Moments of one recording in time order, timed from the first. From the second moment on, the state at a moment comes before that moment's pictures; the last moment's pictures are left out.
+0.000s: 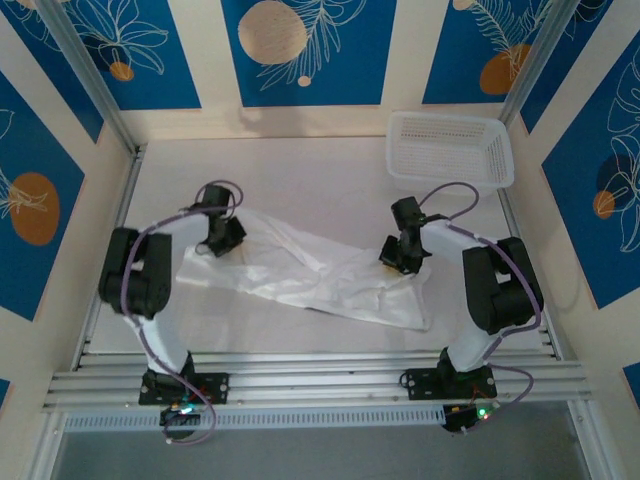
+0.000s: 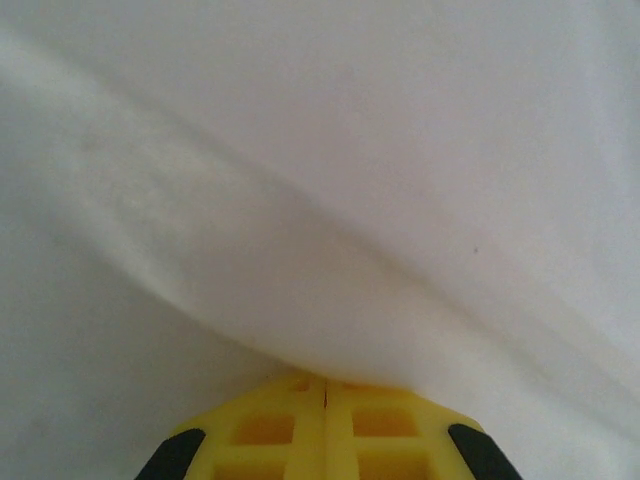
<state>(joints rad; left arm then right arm) -0.19 1.87 1.13 -0.43 0.07 -0.73 0.30 1.67 0.93 -0.62 -0.12 0.72</state>
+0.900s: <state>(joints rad) -0.18 1.72 1.49 -0.37 0.26 -0.59 0.86 1.41 0.93 -0.30 -0.22 0.82</state>
